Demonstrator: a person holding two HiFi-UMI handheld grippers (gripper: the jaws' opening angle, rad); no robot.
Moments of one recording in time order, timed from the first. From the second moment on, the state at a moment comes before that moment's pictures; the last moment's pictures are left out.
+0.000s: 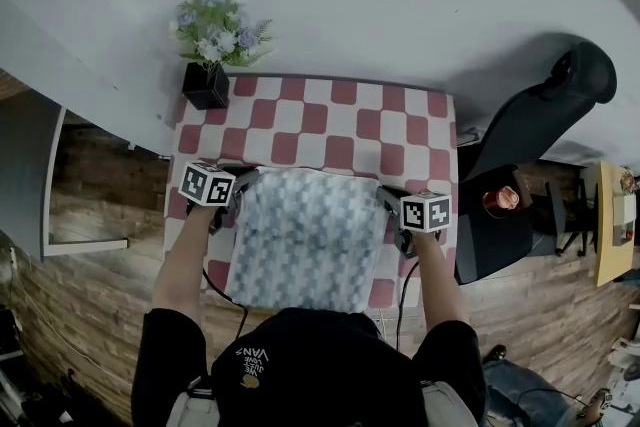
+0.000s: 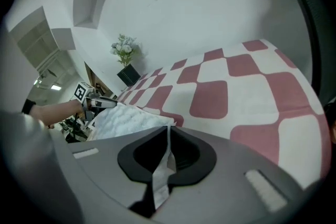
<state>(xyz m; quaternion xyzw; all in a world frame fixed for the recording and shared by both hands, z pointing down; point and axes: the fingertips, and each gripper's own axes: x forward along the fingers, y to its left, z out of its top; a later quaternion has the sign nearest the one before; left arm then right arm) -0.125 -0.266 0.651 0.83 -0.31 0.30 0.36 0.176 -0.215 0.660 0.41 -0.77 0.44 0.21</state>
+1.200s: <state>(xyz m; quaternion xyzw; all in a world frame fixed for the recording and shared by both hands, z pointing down) -0.074 -0.490 0.630 0.83 -0.46 0.26 0.14 0.246 -0.443 0.640 0.54 -0.76 0.24 0.26</state>
